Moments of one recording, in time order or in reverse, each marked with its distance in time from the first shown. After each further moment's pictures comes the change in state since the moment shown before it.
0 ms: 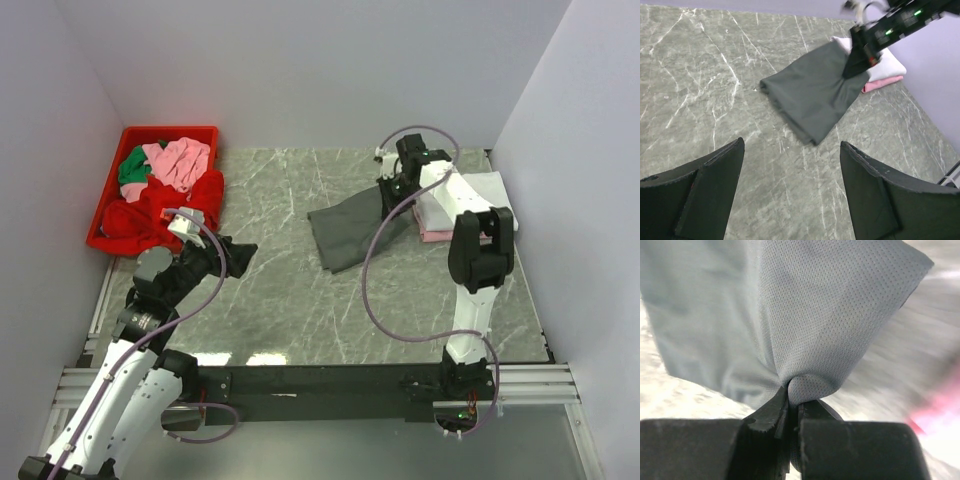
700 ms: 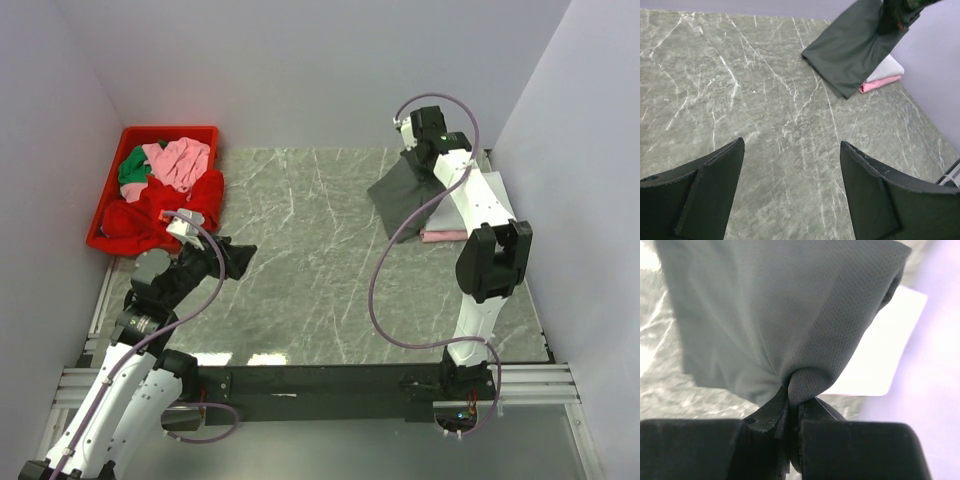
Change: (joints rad) left arm 0.000 -0.019 0.000 -0.009 0.007 0.008; right arm -0.014 -0.148 0.124 0.013 0.608 -0.217
